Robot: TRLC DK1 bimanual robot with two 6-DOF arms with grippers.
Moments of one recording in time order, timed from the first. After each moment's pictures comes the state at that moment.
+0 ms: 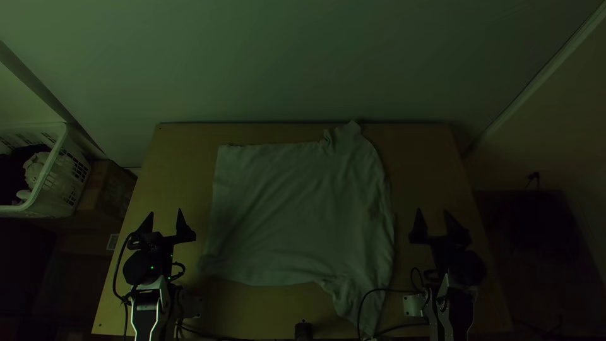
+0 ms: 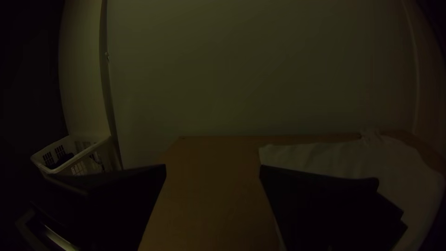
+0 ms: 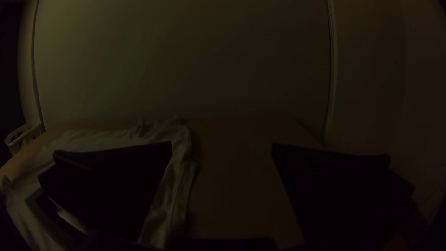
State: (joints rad) left arm 0.09 0.00 0.10 -0.12 -0.15 0.08; right arm -0.13 0.00 0.07 -0.13 -0.15 0.06
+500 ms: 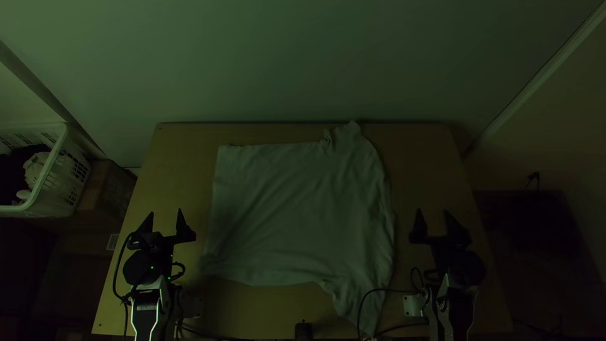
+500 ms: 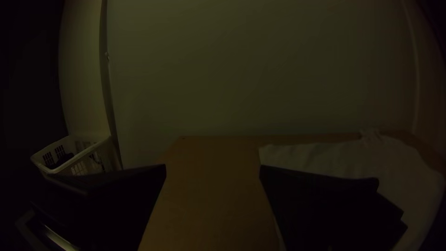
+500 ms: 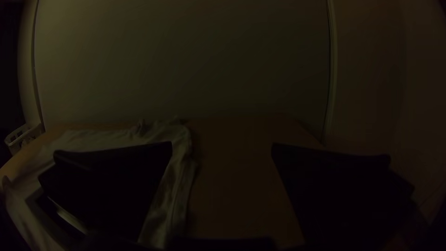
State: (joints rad) left arm 0.09 0.00 0.10 -0.12 -0.15 0.08; right arm -0.13 0.00 0.07 -0.13 -0.15 0.06
